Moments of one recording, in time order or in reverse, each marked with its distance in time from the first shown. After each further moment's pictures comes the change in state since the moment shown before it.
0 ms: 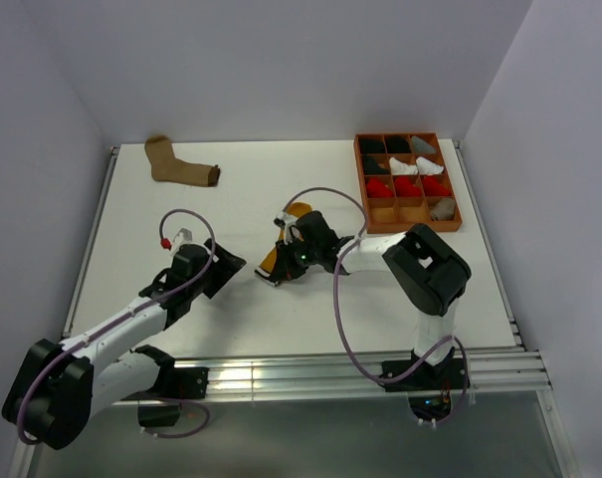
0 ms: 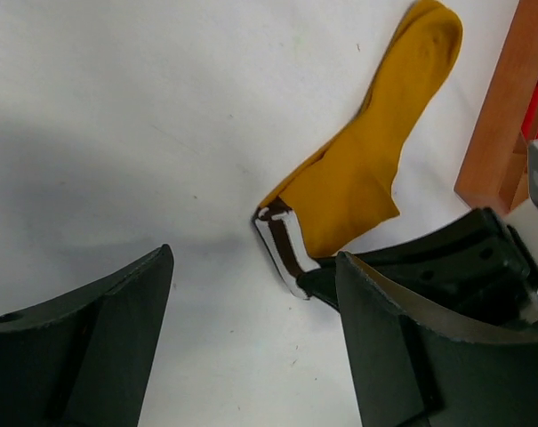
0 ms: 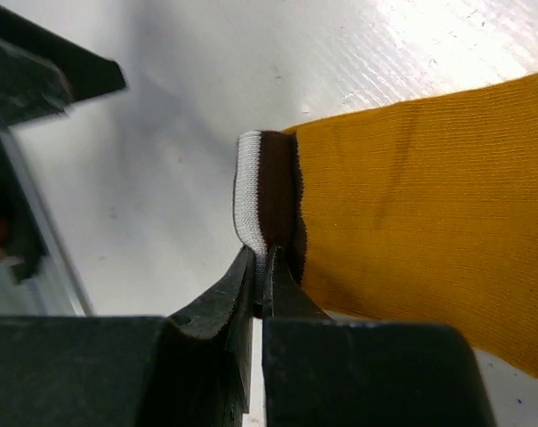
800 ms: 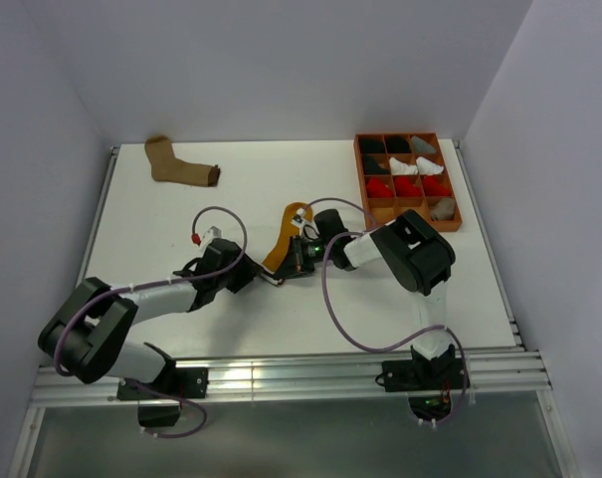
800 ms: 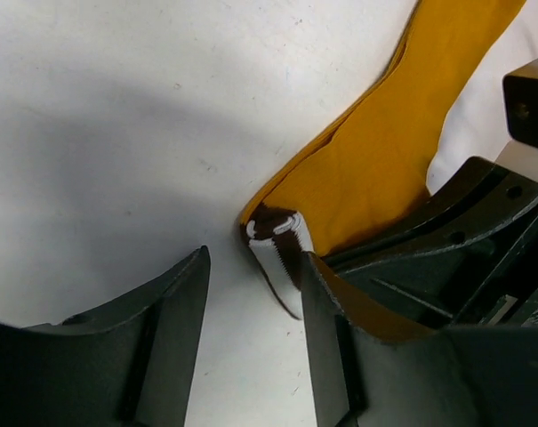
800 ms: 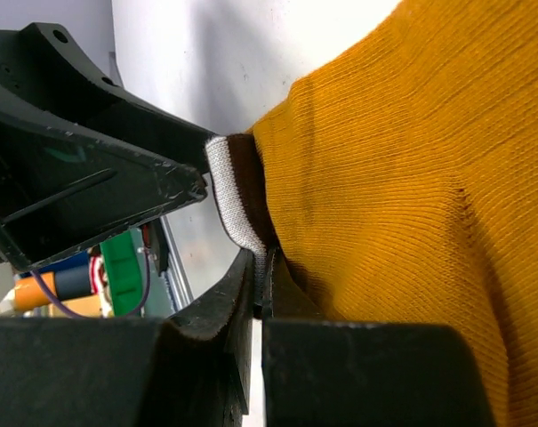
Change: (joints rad) left arm -0.135 0.365 0.097 0.174 -0.001 -0.029; right arm -0.169 0.183 -0.029 0.252 -0.353 0.379
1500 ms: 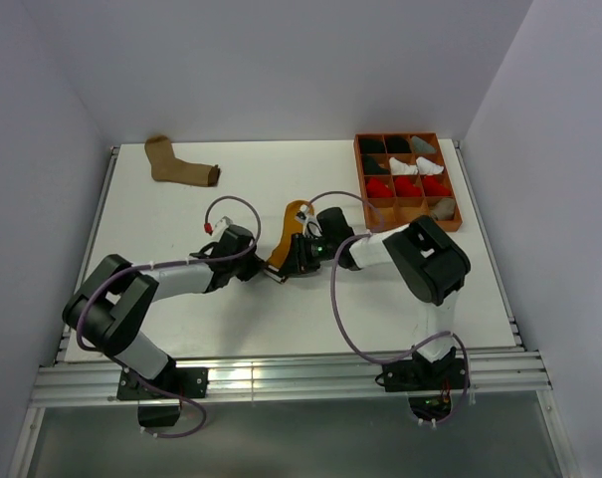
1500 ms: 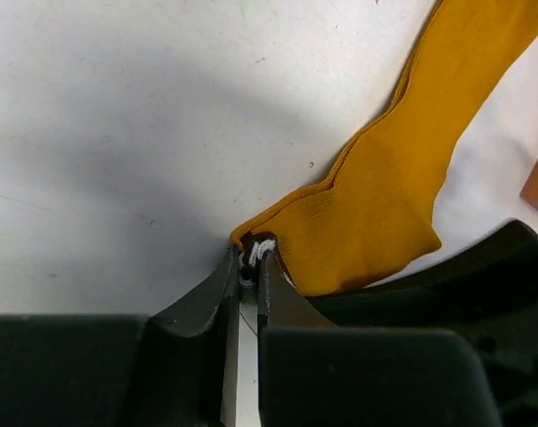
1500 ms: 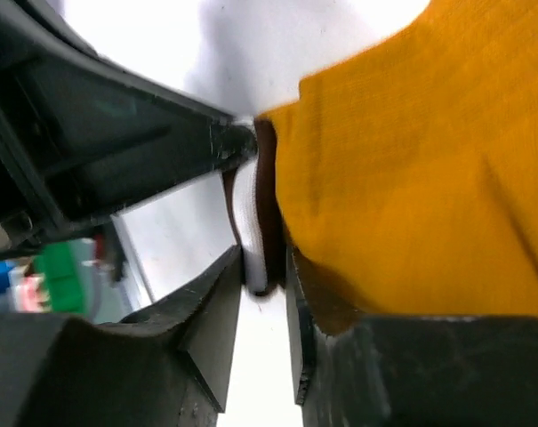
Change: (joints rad) left arm -0.019 0.179 0.176 -0.068 -0.030 -0.024; right arm 0.007 -0.101 -0.026 -0.096 0.117 -0.121
